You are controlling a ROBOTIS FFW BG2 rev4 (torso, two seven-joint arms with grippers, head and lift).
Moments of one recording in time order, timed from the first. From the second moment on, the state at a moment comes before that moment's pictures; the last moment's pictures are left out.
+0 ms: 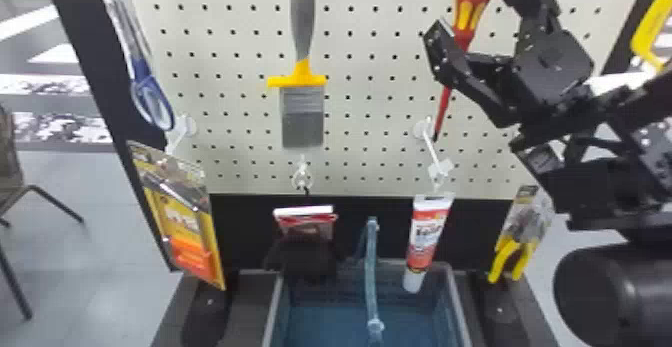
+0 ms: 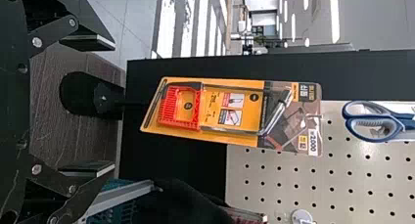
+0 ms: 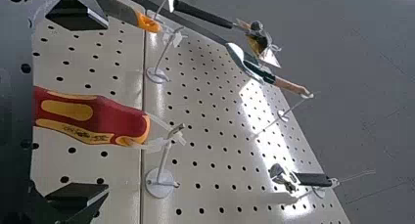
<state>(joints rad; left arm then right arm) 0.93 0.06 -0.11 -2.11 -0.03 -0.29 0.28 -0.18 -0.10 0.08 -2.01 -0.29 -0.11 0.56</state>
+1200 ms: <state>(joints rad) 0.93 0.06 -0.11 -2.11 -0.03 -0.29 0.28 -0.13 -0.10 0.09 -2.05 -0.29 -0.11 0.50</state>
